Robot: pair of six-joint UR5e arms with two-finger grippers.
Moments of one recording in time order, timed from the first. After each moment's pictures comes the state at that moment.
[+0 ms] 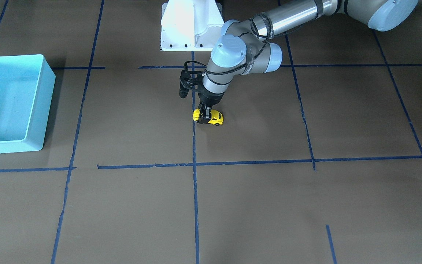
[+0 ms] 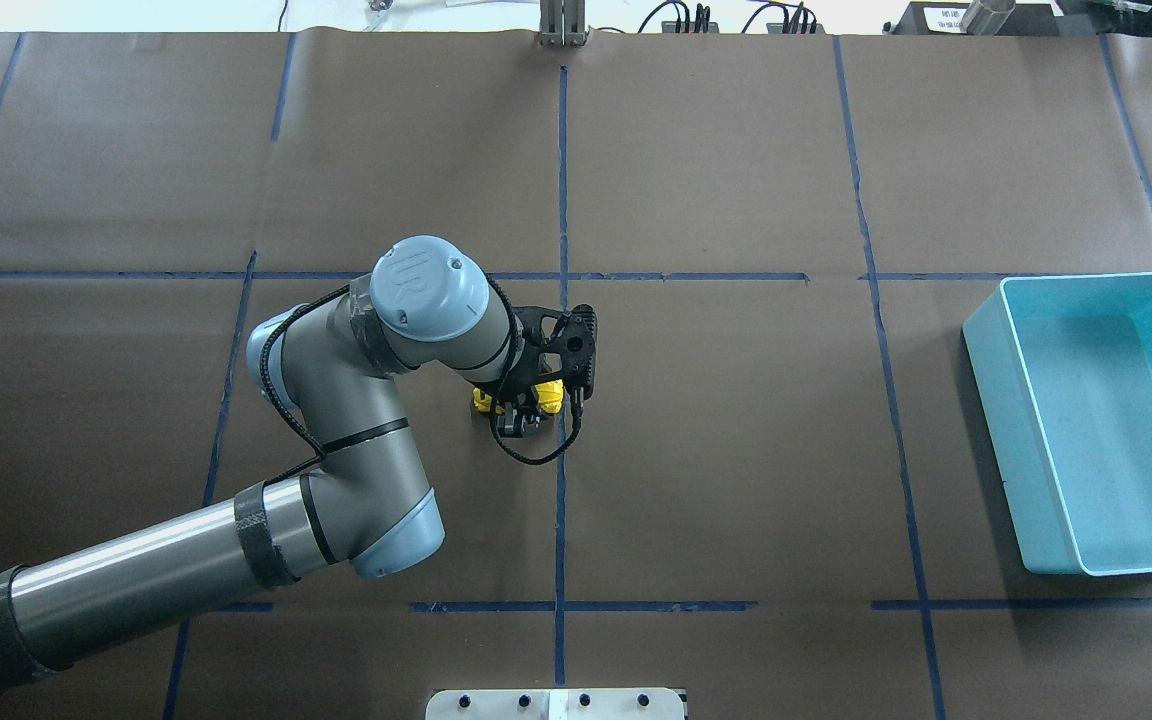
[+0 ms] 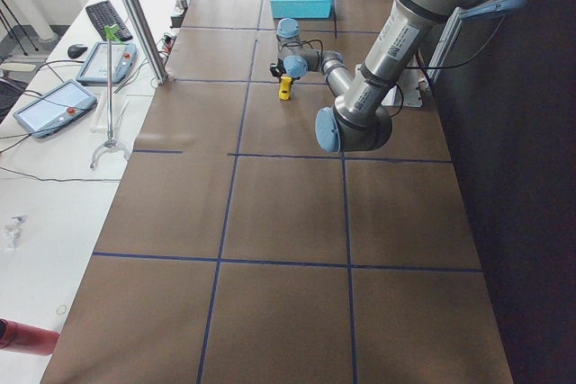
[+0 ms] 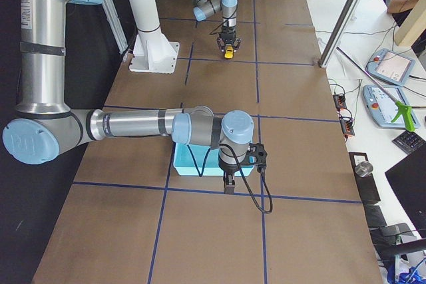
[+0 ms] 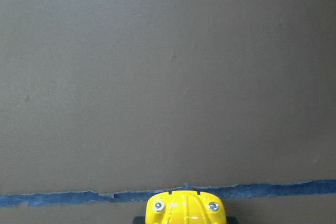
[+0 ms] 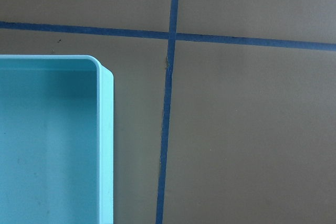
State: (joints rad) left arm -0.50 -2.31 -1.44 -1.98 -1.94 0.34; right arm 1.58 -1.66 1.76 -1.73 2.32 -0.11
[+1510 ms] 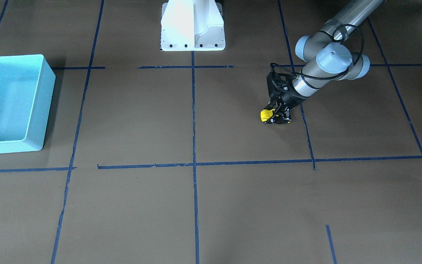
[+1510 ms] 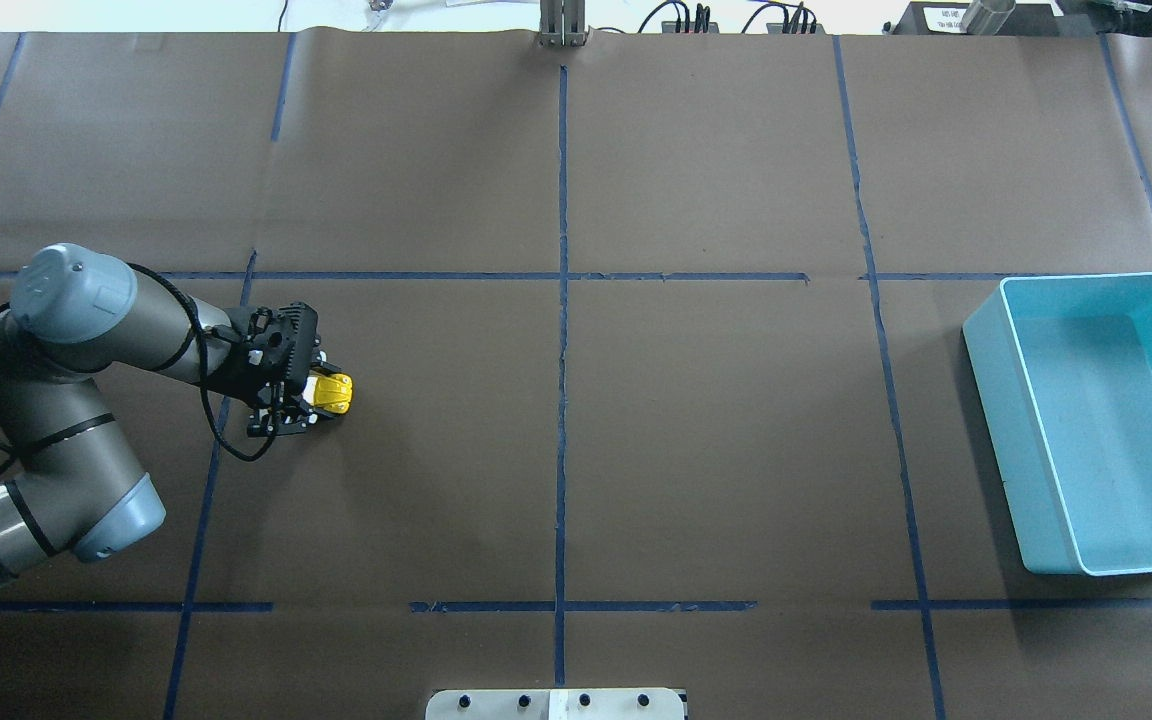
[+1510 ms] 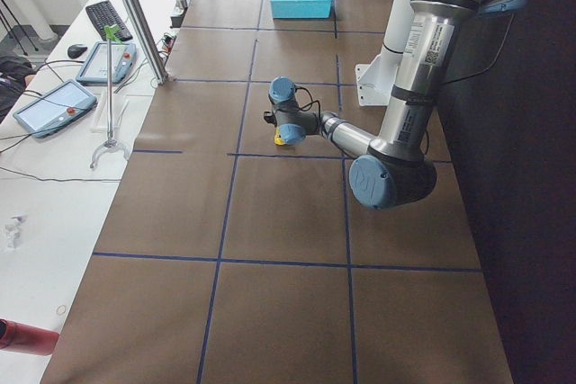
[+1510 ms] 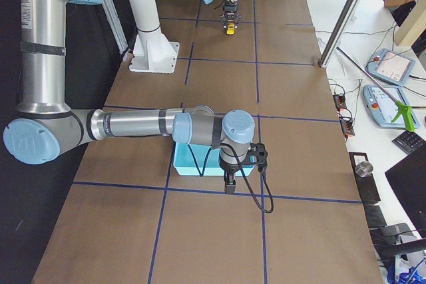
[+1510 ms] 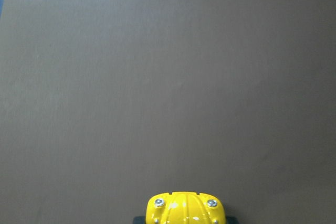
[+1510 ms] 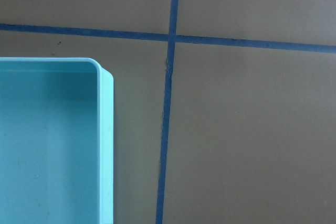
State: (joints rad) left arm -0.69 -1.82 -1.56 -2.41 -2.15 0.35; right arm 1.58 -1.66 1.76 -1.73 2.32 -0.11
